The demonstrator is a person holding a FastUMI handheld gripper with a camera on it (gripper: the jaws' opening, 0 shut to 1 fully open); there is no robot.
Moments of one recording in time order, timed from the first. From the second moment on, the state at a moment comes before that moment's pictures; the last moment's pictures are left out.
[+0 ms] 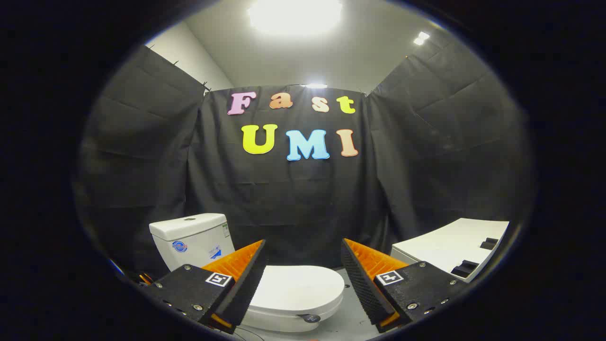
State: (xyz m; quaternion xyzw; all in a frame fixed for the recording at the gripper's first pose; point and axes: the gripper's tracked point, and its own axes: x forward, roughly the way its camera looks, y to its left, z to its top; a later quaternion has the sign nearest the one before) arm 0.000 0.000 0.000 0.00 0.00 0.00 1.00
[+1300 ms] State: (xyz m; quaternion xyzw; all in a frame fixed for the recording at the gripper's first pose) arm 0.002 -0.013 0.001 0.02 -0.01 0.00 1.00
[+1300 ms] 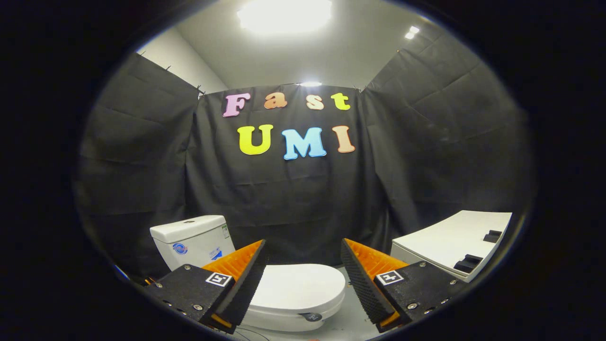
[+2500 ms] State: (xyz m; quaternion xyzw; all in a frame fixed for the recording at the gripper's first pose) arm 0.054 -0.057 -0.116 0.21 0.11 0.01 0.97
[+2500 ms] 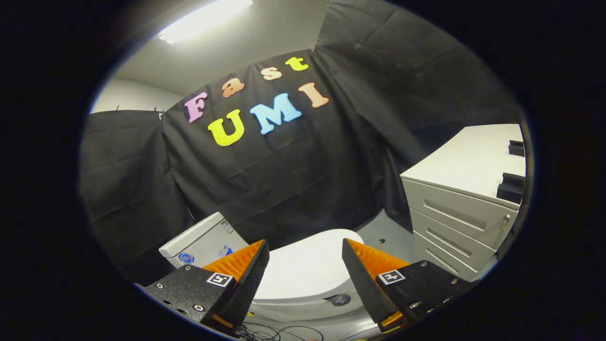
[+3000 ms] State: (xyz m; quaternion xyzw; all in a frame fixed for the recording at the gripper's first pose) arm 0.068 -0.073 -0.194 0.31 0.18 0.01 0.93
